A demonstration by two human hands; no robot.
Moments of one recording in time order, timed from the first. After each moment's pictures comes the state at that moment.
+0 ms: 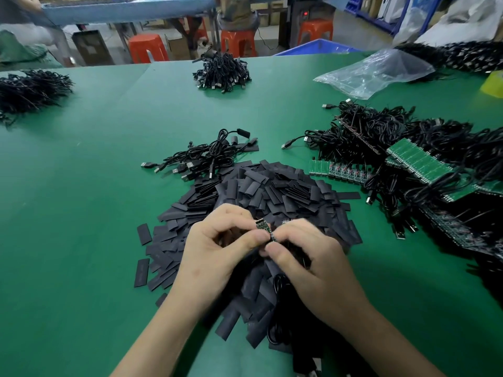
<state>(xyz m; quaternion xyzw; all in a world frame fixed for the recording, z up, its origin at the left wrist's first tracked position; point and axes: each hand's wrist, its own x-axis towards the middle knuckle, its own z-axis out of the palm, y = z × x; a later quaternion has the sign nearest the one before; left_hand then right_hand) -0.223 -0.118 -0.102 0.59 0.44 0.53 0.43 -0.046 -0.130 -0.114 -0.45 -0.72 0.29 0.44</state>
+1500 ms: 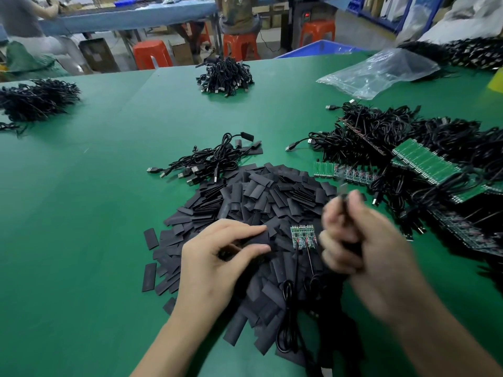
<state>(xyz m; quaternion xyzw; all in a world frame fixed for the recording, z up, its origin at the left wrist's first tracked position) -0.231 -0.127 -0.111 0.66 0.51 0.50 0.23 -0.017 -0.121 -0.079 -0.33 -0.38 0.67 0.55</state>
